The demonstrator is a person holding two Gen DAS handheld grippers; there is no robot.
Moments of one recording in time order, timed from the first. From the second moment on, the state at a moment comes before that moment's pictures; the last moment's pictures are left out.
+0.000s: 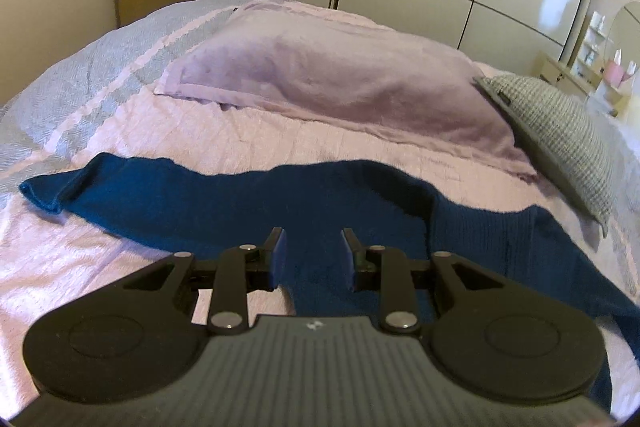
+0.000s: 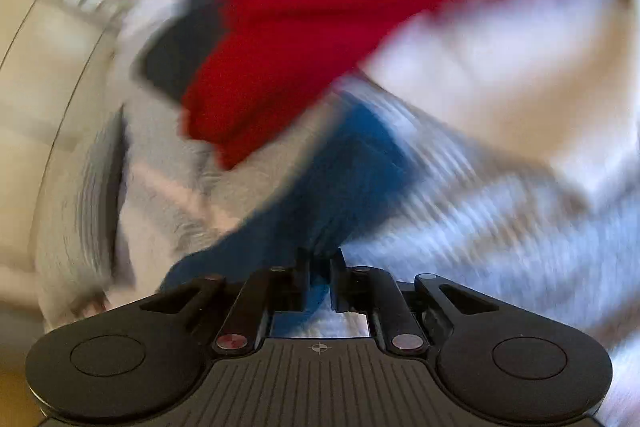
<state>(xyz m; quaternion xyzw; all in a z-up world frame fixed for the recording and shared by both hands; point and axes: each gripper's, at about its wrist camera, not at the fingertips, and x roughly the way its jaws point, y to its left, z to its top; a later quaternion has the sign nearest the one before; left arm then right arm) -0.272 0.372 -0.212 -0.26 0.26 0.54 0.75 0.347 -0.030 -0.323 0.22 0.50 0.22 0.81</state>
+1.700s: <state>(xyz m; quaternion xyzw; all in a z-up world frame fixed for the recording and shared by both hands) -0.394 0.246 -0.256 -0.27 0.37 0.51 0.73 0.080 -0.001 -0.287 -0.05 0.55 0.38 0.74</state>
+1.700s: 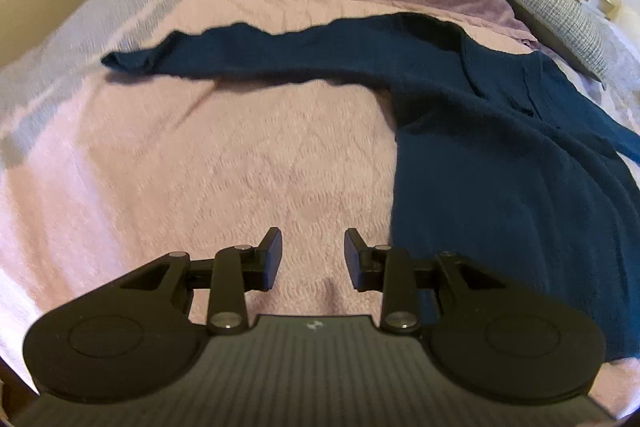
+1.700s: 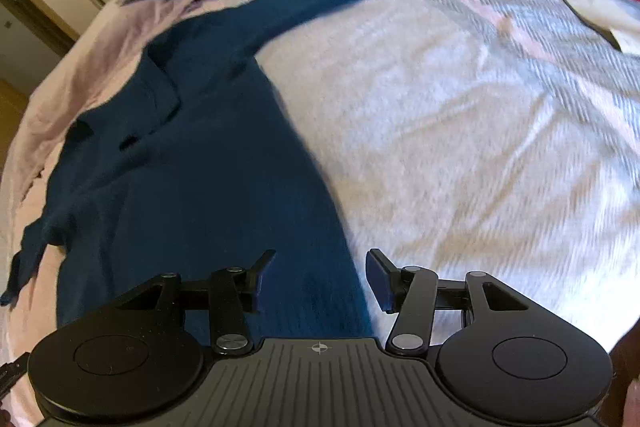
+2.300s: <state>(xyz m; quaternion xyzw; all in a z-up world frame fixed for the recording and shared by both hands) -0.340 0.169 -0.260 -0.27 0.38 0.51 0.73 0.116 -0.021 -0.292 -0.06 0.55 0.47 0.69</state>
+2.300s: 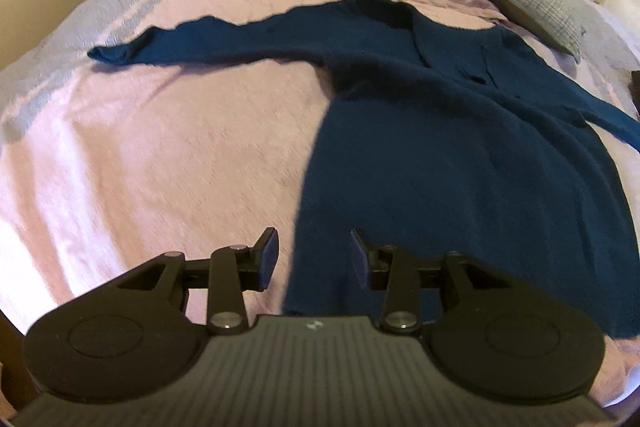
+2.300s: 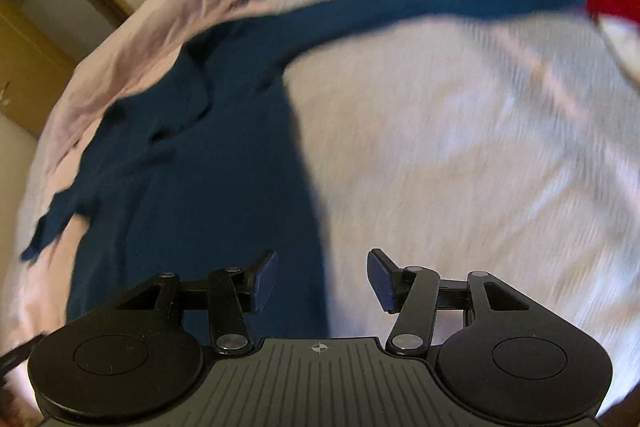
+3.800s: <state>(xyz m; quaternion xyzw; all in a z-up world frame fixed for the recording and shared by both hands) -0.283 0.281 -0.208 -0.11 0.32 0.47 0.81 0.140 0.118 -0.217 -0.16 0.45 0.52 0.71</state>
